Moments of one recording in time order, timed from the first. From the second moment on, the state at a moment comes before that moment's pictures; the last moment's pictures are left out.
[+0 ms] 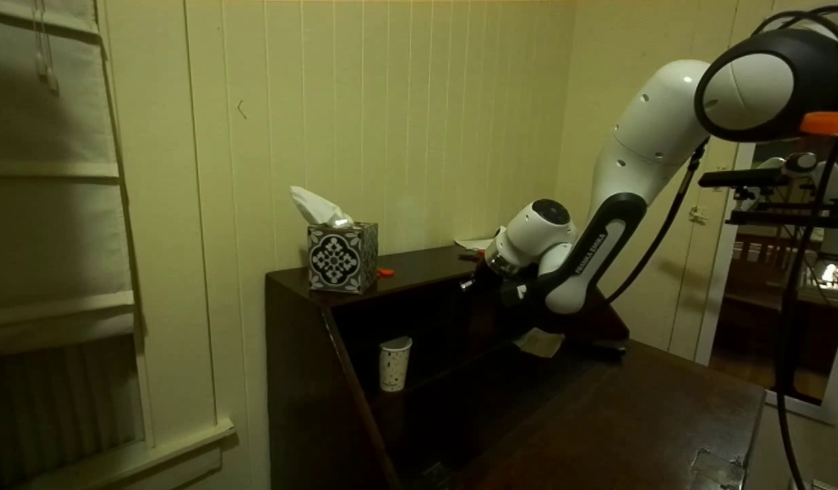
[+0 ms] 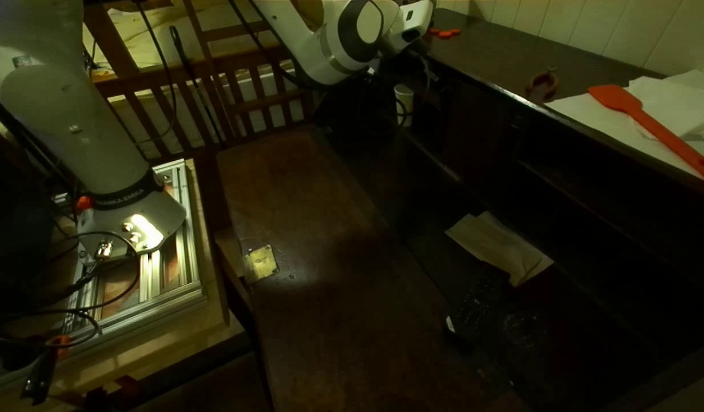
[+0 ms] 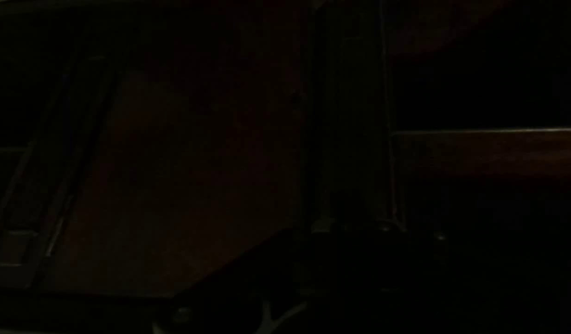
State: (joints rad) arm 0.27 0.46 -0.56 -2.11 -0.70 3.37 0.78
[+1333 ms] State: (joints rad) arm 0.50 0.48 -0.76 -2.19 -0.57 3.28 0.89
